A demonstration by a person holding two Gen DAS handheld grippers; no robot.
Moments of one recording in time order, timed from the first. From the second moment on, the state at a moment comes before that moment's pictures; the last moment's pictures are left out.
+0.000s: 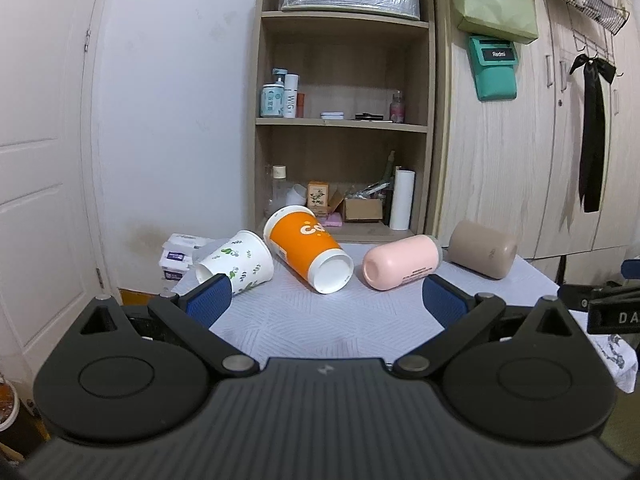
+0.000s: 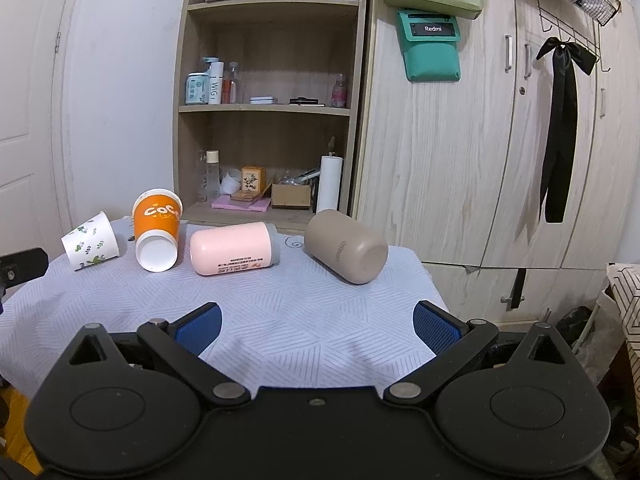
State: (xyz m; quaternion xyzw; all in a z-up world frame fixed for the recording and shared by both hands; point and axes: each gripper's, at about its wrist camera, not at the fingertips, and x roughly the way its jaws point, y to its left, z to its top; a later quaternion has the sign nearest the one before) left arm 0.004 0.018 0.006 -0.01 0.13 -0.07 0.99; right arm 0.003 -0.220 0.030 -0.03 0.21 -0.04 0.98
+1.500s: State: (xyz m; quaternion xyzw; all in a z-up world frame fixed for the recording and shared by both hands) left arm 0.081 -0.015 0.033 0.09 0.18 -0.21 0.96; right arm 0.040 -0.223 0.023 -0.02 0.19 0.03 0.98
